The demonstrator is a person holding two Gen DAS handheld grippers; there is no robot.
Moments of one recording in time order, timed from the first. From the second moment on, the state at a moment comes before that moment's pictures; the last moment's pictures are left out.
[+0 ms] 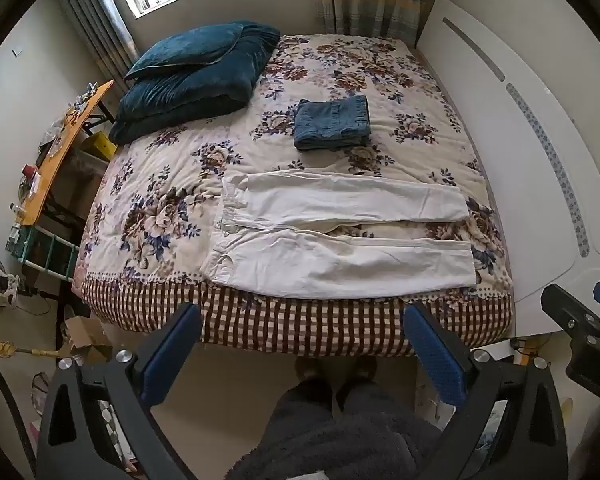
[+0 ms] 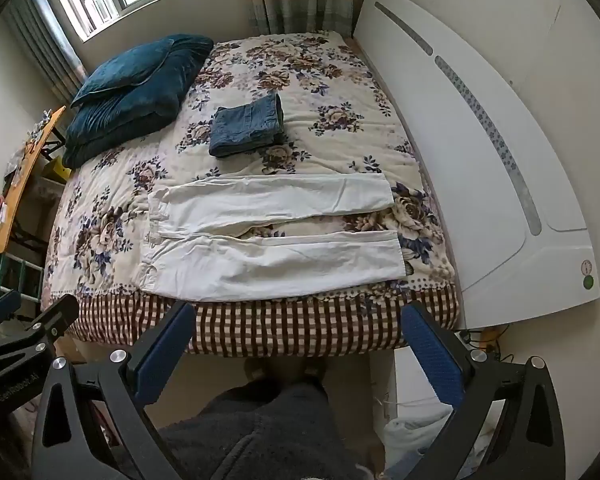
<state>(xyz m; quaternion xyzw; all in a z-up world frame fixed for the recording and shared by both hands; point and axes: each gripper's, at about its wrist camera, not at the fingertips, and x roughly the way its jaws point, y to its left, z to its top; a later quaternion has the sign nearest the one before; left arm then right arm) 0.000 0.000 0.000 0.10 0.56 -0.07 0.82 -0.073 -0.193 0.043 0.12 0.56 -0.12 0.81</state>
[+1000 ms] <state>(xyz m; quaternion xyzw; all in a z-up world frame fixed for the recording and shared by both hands) 0.004 -0.001 0.015 0.09 0.55 -0.07 0.83 -0.076 -0.192 0.048 0.10 0.56 -0.12 0.82</state>
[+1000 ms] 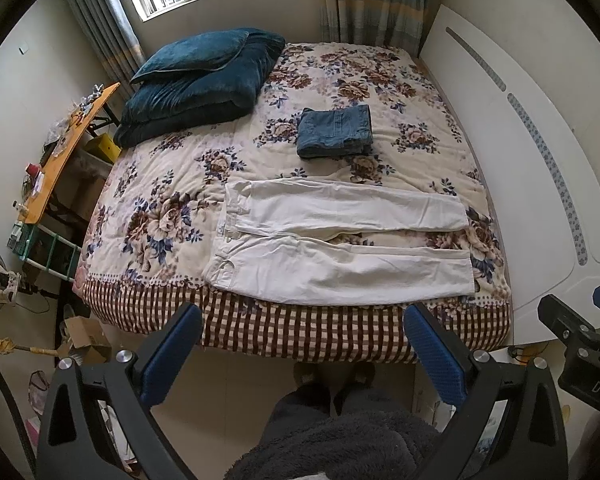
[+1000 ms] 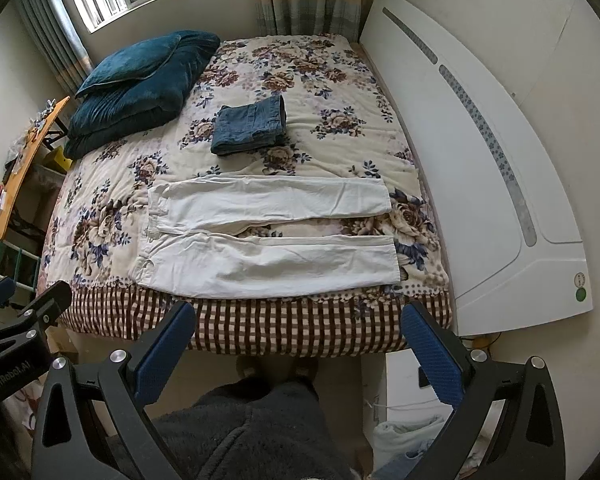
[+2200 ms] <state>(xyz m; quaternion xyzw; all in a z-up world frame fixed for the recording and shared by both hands) -0.002 -0.003 0.028 0.08 0.53 -0.07 0.84 -0.079 -0.202 0.066 0.10 0.55 -0.11 0.82</state>
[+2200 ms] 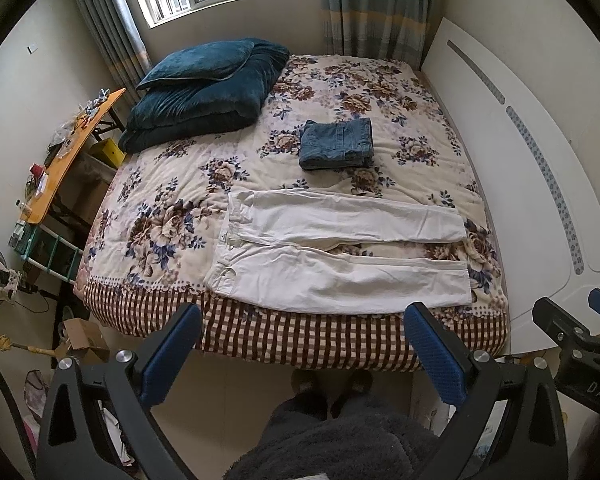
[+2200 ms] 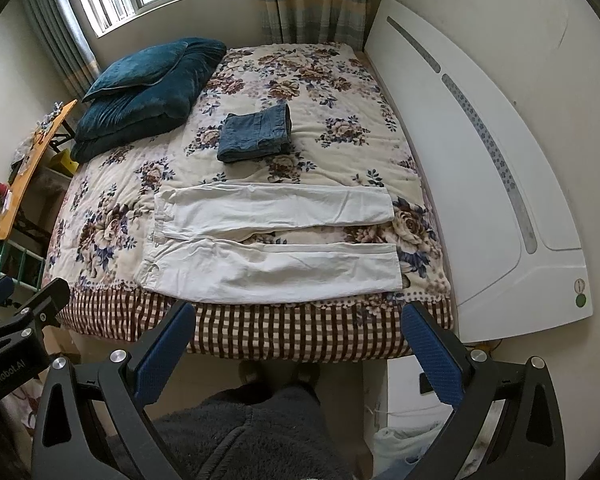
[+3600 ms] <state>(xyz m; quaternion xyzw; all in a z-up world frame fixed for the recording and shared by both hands) 0.086 -0.009 -0.045 0.08 0.52 0.02 0.85 -0.006 -0.252 -0.016 0.12 0.56 -0.11 0.82</state>
